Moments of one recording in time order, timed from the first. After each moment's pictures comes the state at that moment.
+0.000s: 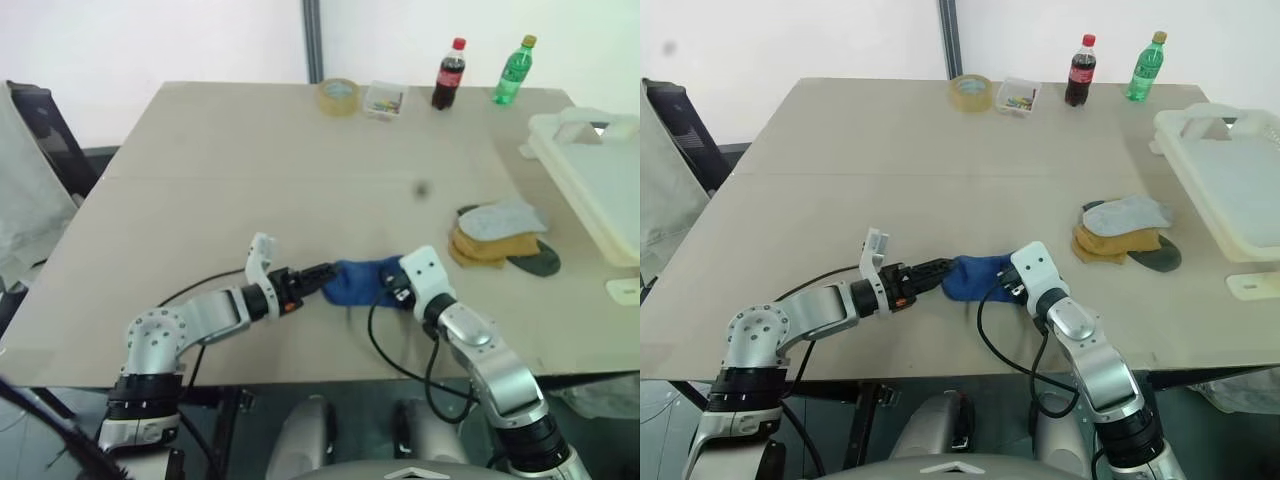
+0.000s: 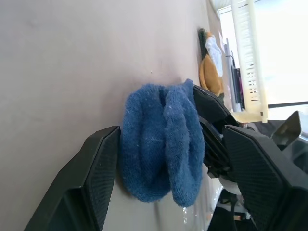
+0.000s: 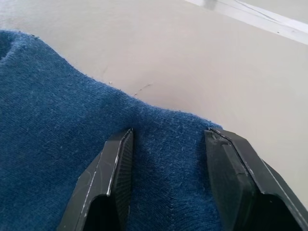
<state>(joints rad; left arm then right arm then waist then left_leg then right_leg) -0.26 0.47 0.13 -0.04 -1.62 1.14 0.09 -0.11 -0.18 0.31 -0.36 -0.05 0.61 0.22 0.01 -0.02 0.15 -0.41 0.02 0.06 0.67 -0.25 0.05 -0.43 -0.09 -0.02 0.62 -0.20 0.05</state>
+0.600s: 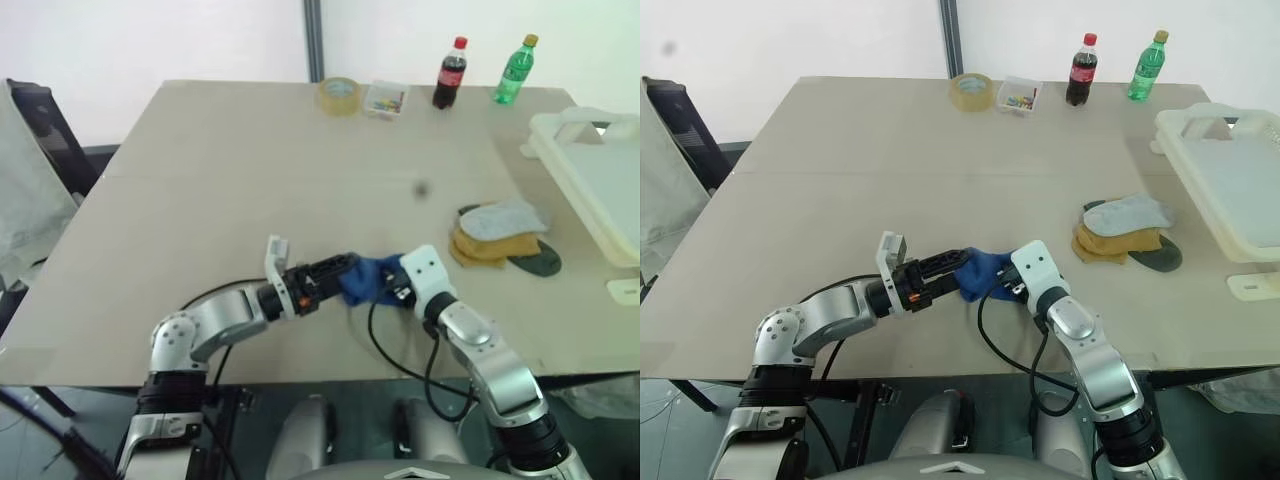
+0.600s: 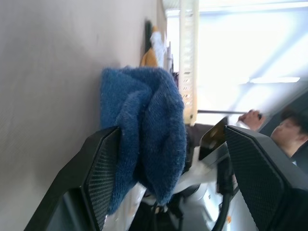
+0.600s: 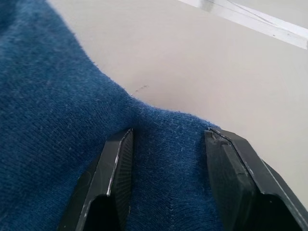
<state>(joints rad) -0.28 0.38 0.11 0.06 -1.93 1.10 0.18 -0.11 -0.18 0.31 -0.36 -0.07 0.60 0.22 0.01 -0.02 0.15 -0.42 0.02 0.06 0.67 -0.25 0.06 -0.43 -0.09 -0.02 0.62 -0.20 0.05</state>
